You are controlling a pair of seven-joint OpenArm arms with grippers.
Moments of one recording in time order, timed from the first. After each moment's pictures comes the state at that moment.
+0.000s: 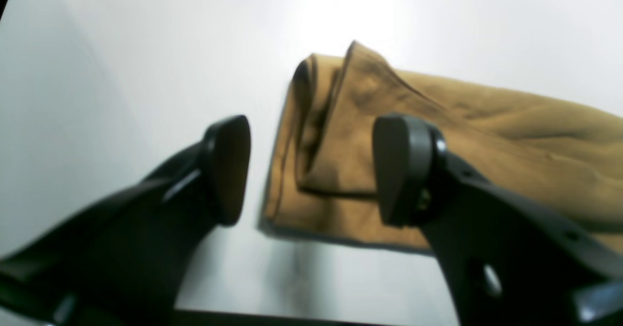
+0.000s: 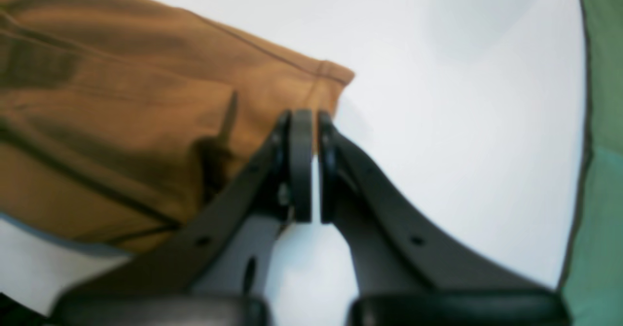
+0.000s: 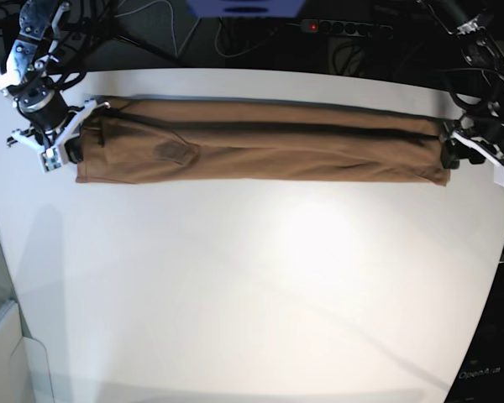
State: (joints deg) left arm 8.9 -10.3 -46.9 91.0 -26.5 -39.1 56.1; right arm -21.8 4.9 31.1 104.8 -2.7 41.1 -28.7
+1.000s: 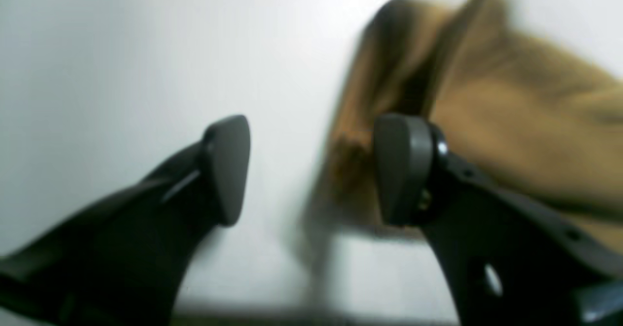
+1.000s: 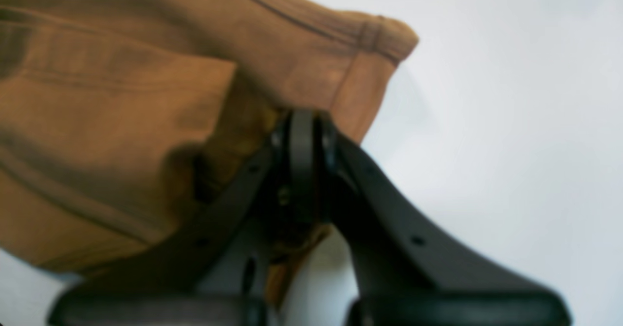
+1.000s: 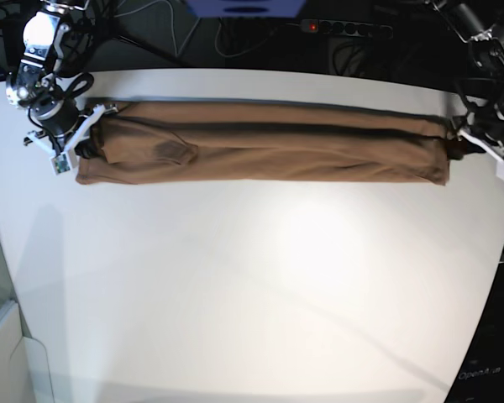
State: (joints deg) left arm 6.8 -15.0 -45.4 80.1 -26.7 -39.1 56.0; right arm -16.8 7.1 28.7 90.2 -2.2 40.9 -27.1
